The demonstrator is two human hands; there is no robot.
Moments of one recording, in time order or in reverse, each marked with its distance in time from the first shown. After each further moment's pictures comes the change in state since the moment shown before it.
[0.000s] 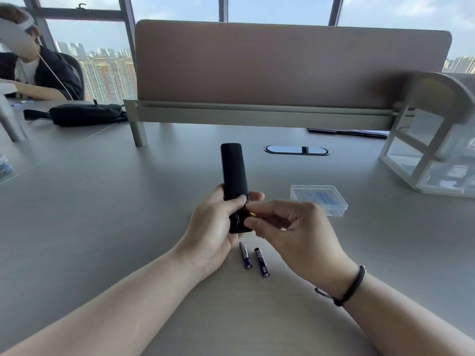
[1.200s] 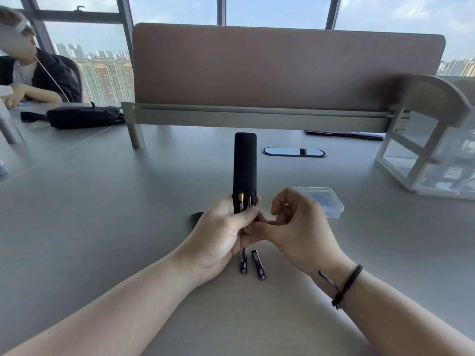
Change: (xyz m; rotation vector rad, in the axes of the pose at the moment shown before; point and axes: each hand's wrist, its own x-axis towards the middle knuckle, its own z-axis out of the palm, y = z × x) left_hand -0.002 -0.006 0.003 -0.004 -0.189 -0.026; right_hand 0.011 0.018 -0.002 -0.002 0.130 0.176
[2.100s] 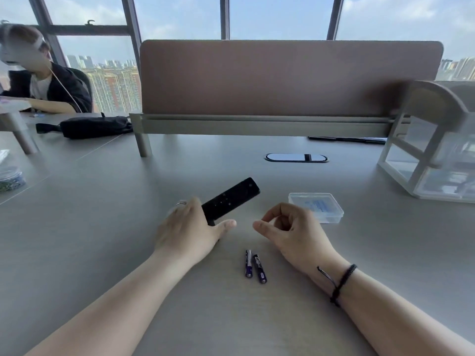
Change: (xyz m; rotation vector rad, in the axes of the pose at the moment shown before) left_hand 0.009 0.010 -0.051 1.618 0.618 0.081; right_hand 0.006 0.012 -0.002 -0.055 -0.107 0.074
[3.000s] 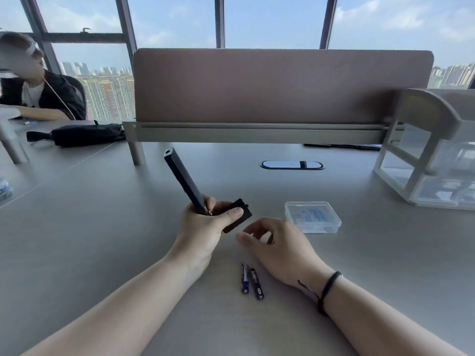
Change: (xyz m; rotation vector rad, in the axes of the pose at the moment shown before) left_hand 0.011 0.032 0.014 -1.426 -0.118 -0.186; right_hand 0.009 -0.003 0.011 -0.342 -0.096 0.039
